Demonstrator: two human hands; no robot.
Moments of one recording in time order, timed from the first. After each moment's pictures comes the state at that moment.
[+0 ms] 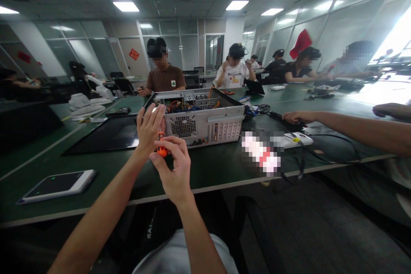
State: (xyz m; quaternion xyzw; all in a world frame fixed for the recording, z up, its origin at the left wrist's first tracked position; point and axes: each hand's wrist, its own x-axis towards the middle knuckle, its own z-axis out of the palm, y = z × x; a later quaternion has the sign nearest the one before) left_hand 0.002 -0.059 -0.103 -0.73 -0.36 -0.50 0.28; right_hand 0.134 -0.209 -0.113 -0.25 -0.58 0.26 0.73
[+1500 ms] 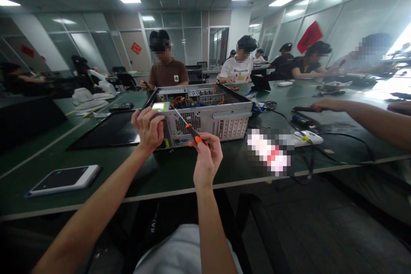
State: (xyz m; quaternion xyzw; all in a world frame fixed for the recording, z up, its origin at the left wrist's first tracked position) left_hand -0.017 -0.061 -0.127 -0.71 -0.36 -0.52 0.31; right_hand 0.168 -0.185 -0.119 -0.19 -0.34 0.37 0.84
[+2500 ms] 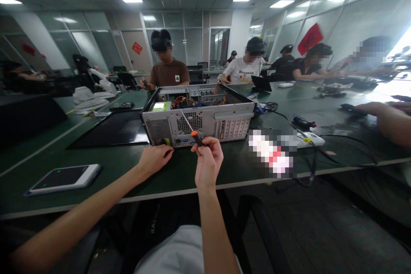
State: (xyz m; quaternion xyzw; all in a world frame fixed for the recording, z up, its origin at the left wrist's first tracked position) left_hand -0.010 -0.127 -0.147 -0.82 -0.55 -0.09 0.11; right_hand 0.169 -0.185 -0.120 -0.22 -0.29 0.43 0.83
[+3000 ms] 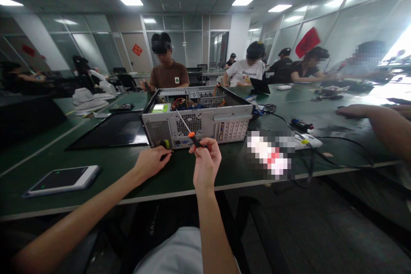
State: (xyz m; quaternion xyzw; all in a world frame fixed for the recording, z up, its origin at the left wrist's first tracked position) left_hand -0.016 -0.136 -0.146 -0.81 -0.56 -0.11 0.08; right_hand 0.167 -0.187 -0.115 -0.21 -0.28 0.45 0.82
